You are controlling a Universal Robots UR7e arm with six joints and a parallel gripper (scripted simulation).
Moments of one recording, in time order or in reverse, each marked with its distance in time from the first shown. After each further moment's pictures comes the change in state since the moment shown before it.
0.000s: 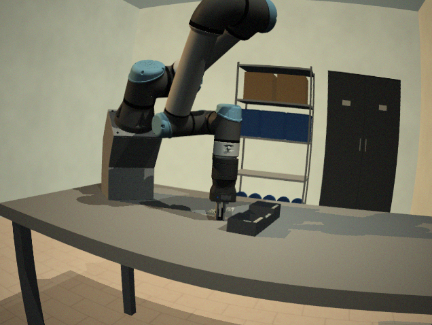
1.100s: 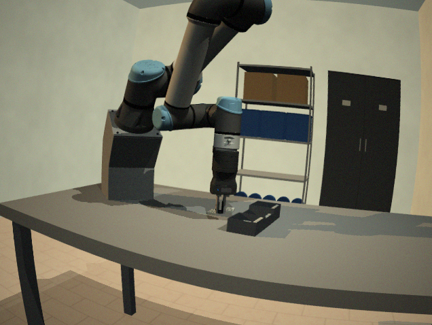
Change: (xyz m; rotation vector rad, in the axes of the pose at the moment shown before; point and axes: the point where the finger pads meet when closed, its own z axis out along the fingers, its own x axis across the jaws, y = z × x) arm 0.000 0.000 -0.021 -0.001 0.001 0.000
